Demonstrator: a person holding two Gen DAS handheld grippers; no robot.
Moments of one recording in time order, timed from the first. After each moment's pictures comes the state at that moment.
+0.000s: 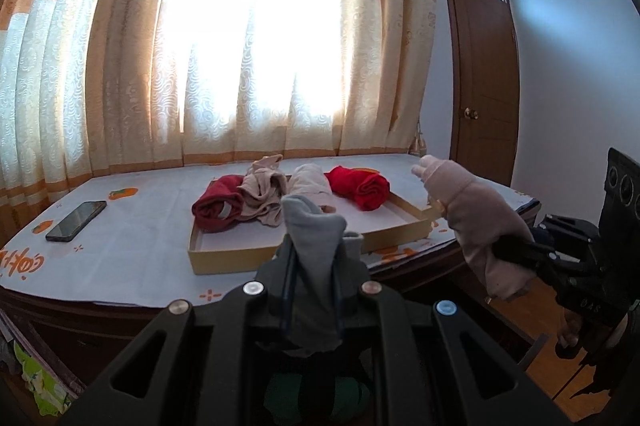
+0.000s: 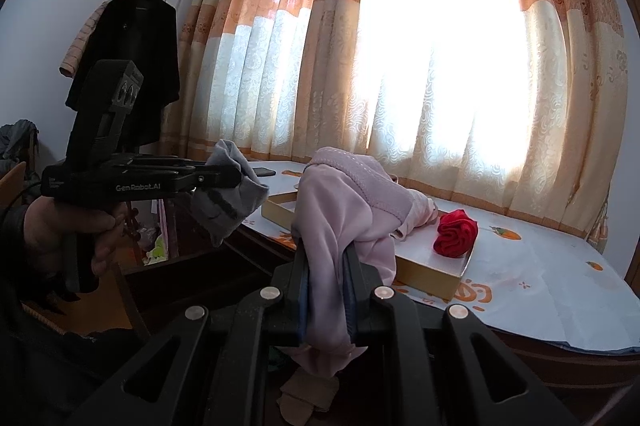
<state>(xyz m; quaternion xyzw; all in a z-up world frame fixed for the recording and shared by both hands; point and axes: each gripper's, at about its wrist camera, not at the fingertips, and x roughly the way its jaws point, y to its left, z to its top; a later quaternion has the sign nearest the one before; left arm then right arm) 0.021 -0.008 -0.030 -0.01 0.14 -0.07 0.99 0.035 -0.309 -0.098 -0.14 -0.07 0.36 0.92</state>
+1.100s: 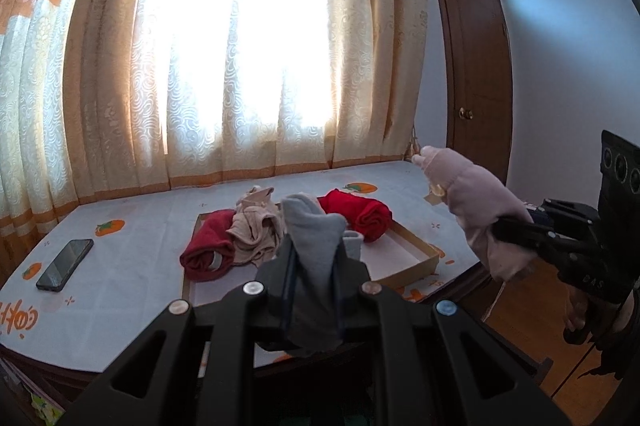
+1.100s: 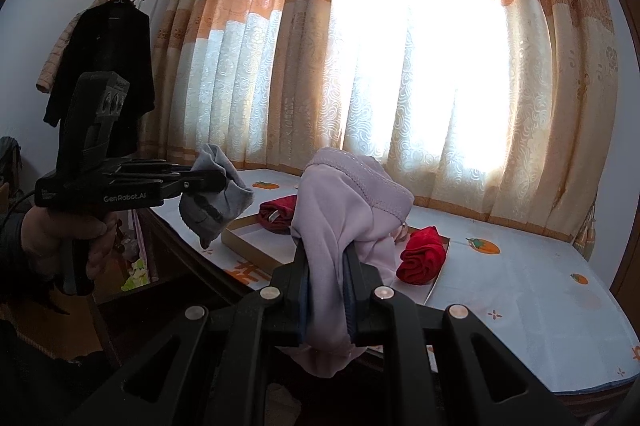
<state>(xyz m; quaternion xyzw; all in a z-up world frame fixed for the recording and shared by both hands) 0.070 -0.015 0.007 0.02 0.14 -0.09 0.99 0.067 -0.317 -0.046 -0.12 -0.06 0.33 0.93</state>
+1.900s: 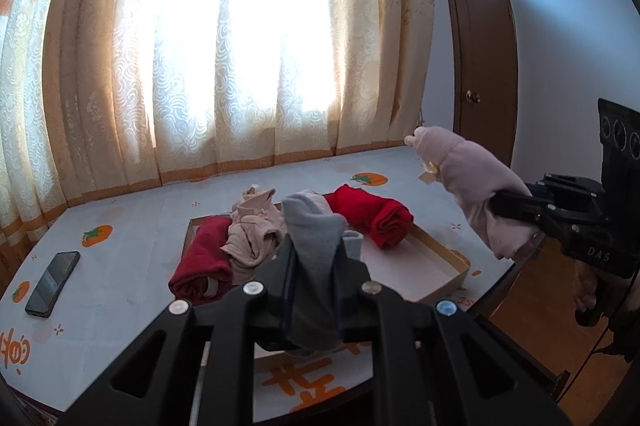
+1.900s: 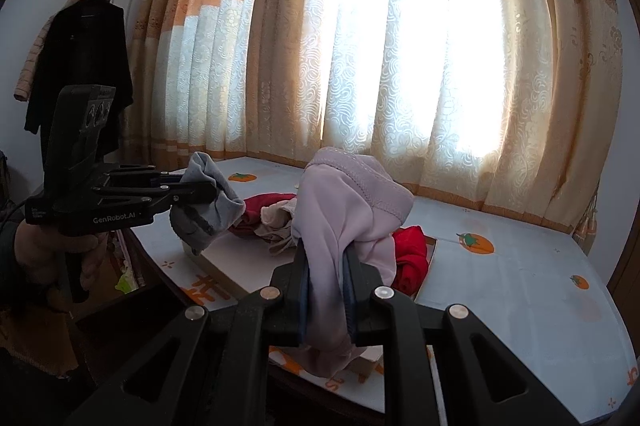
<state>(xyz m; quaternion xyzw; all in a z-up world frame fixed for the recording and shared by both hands) 0.135 -0.014 0.012 0.03 0.18 -0.09 0.98 0.121 -0.311 -0.008 -0.12 -0.01 0.32 0.94</state>
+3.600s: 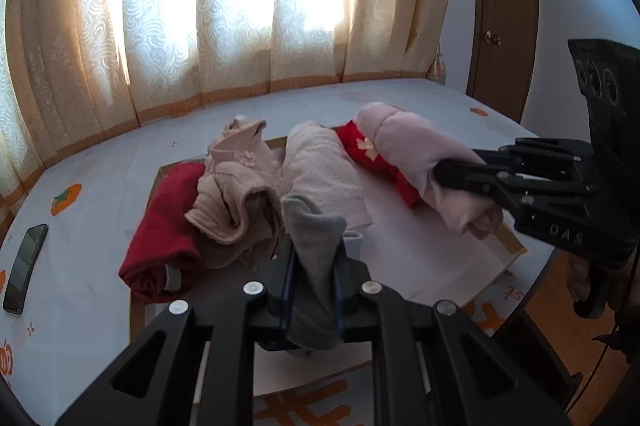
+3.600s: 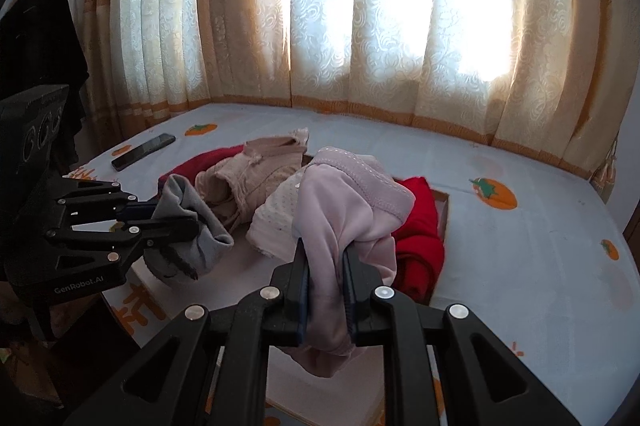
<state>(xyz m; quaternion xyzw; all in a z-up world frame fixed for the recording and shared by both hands) 0.221 -0.024 -0.024 0.03 0.32 -0.08 0.94 0.232 -0.264 -0.002 -0.11 0.14 0.29 0.94</state>
